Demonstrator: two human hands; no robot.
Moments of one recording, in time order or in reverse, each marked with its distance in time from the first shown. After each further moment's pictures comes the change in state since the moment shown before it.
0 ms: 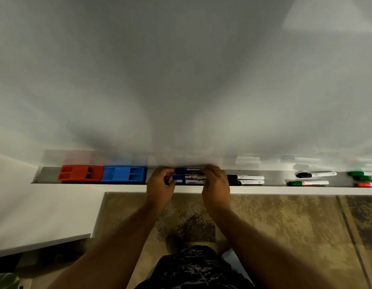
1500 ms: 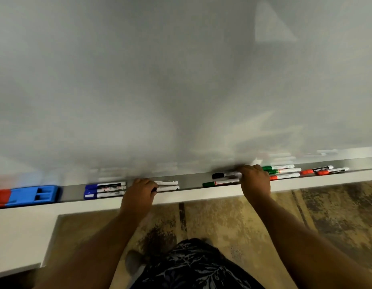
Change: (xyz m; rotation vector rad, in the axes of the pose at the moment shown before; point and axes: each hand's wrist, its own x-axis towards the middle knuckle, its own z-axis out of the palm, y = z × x) left_hand -0.033 0.149 0.171 0.625 -0.200 0.328; right_hand 0.039 0.322 -0.273 -0.521 -0.086 0.178
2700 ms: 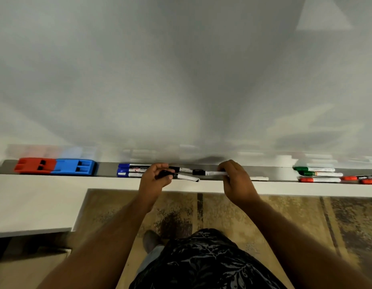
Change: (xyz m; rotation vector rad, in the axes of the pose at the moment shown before) left_hand -0.031 -0.031 -0.007 -1.231 0.131 -0.490; right_hand -0.037 -0.122 0.012 0.592 -0.032 -0.468
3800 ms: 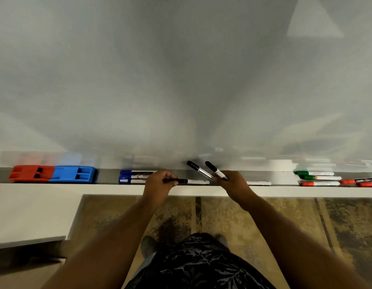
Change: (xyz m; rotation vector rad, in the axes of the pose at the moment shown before) left_hand 0.023 0.000 -0.005 0.417 -0.045 0.091; right_hand 0.027 -0.013 0.018 0.449 -0.180 0.517
